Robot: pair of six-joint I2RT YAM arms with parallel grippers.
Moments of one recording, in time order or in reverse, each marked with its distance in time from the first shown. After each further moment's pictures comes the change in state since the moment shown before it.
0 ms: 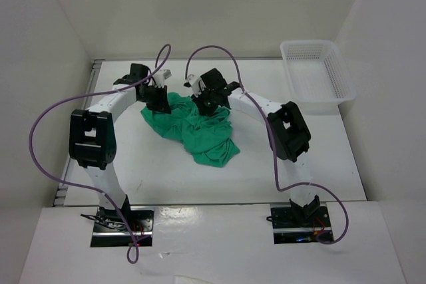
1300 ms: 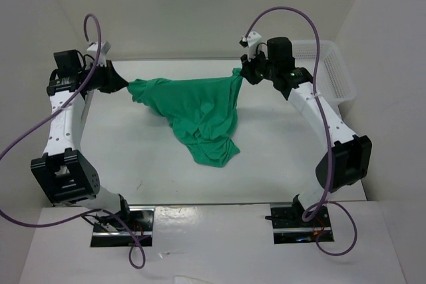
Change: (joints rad) left arm 0.341 -0.386 0.087 -0.036 0.196 0.056; right arm -0.309 -0.550 -0.146 0.015 -0.034 -0.034
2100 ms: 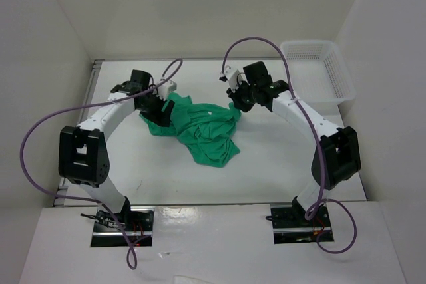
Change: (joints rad) left arm -0.366 0.165 -0.216 -0.105 -0.385 0.228; right arm 0.127 0.032 -0.172 -0.152 0.068 -0.161
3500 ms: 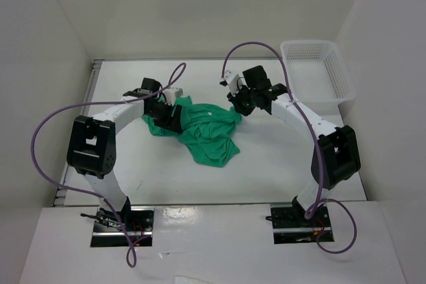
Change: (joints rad) left arm -0.084 0.092 -0.068 0.127 0.155 -0.235; right arm 0.000 0.003 -0.058 0.026 0.010 0.002
